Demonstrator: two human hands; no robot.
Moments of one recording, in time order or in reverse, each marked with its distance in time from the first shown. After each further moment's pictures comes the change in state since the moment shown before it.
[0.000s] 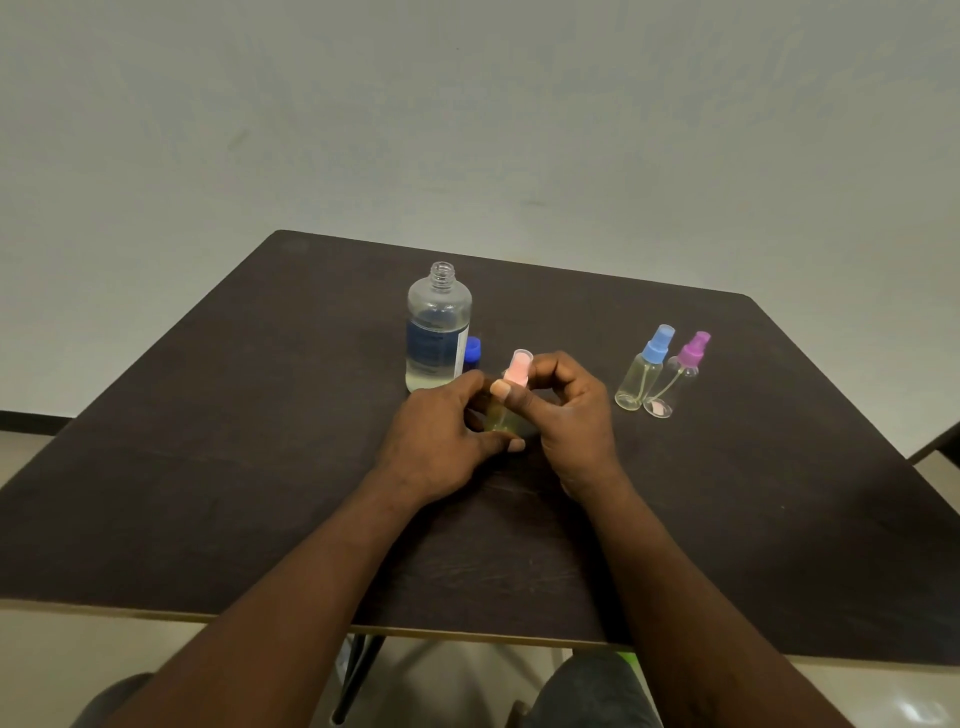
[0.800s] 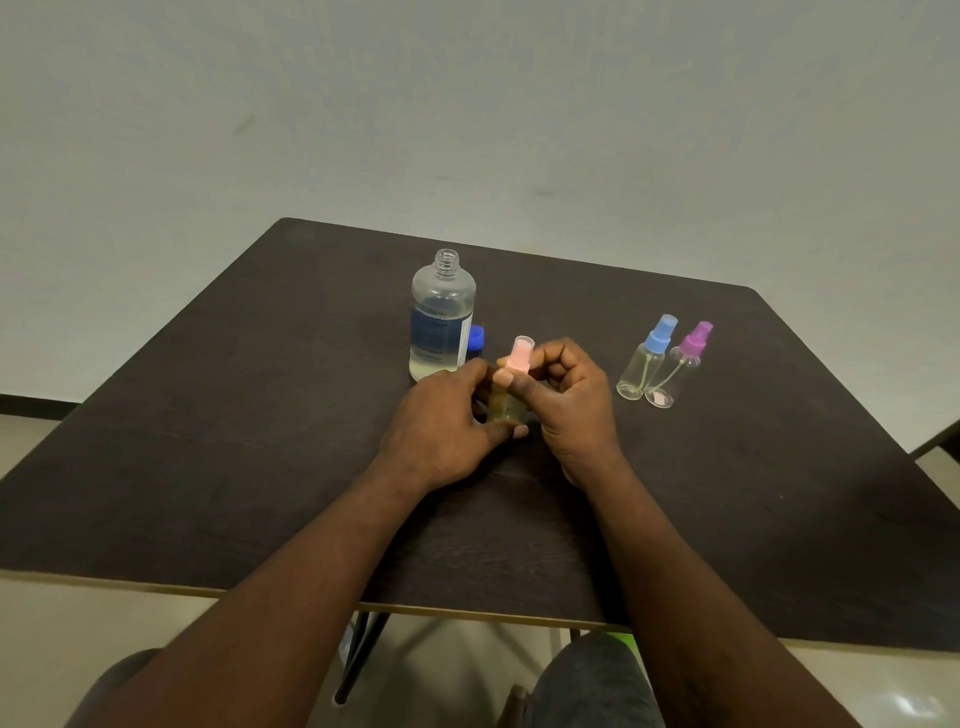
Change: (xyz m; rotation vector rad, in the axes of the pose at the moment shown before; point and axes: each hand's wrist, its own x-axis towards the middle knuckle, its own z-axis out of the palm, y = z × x) left_hand 0.002 0.000 0.002 0.067 -0.003 0.023; right_hand 0.000 0.001 0.001 0.120 -0.006 0.051
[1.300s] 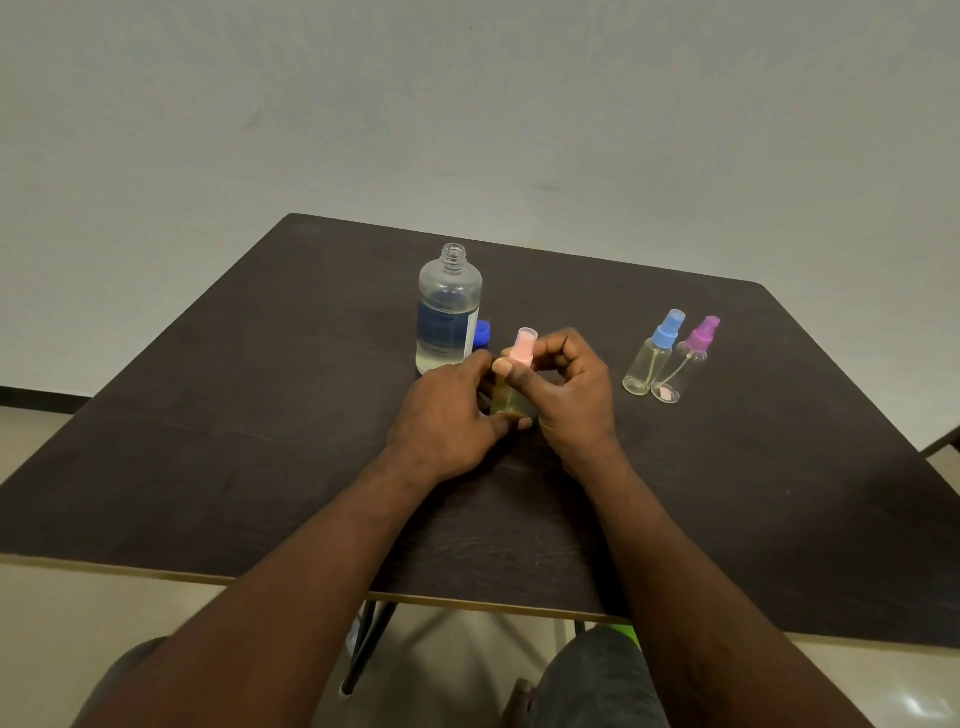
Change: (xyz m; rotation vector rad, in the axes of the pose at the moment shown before) left_hand 0.000 0.002 0.000 0.039 0.018 -0.005; right_hand -0.001 -0.003 0.004 -0.162 0.032 -0.037
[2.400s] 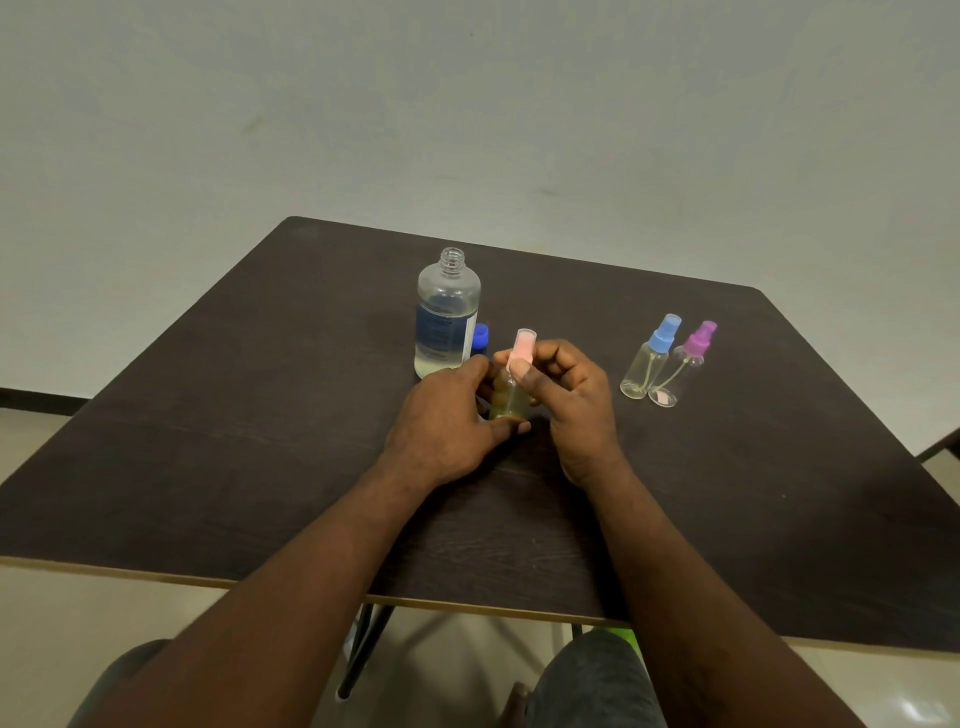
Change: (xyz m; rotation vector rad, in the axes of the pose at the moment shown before) left_hand -0.001 0.002 0.000 -0.017 -0.001 -0.018; right_hand 0.000 0.004 -0.005 0.154 -0.074 0.039
